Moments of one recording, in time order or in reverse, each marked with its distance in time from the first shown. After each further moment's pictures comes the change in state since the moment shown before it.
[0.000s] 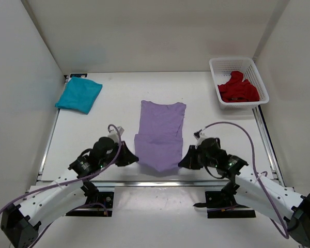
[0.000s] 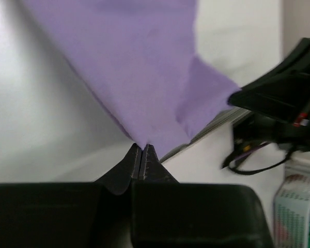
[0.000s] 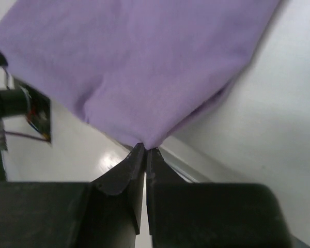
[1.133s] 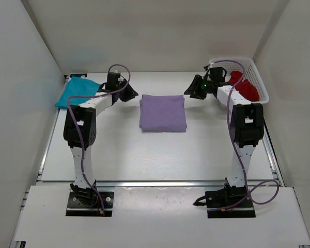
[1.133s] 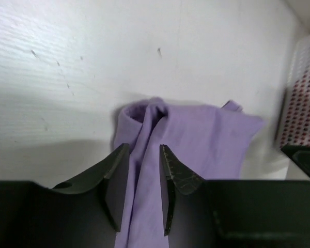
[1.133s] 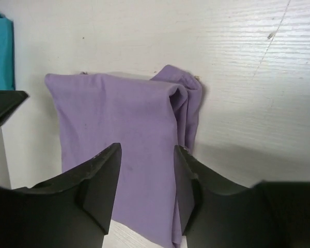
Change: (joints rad) left arm 0.478 1.449 1.153 0.224 0.077 0.050; right arm -0.658 1.360 1.294 -0.003 -0.289 -0.317
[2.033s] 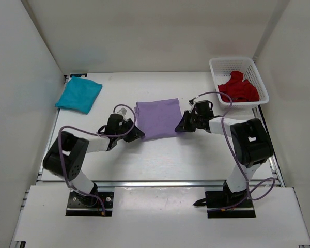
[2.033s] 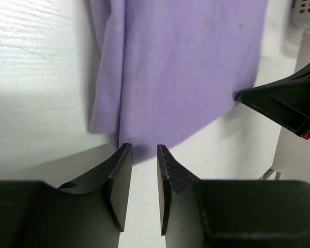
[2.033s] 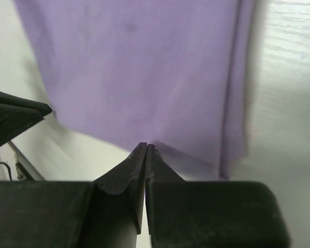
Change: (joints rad) left arm -0.166 -0.486 -0.932 0.484 0.070 -0.110; right arm 0.204 -0.324 -0.730 0.348 0.013 0.077
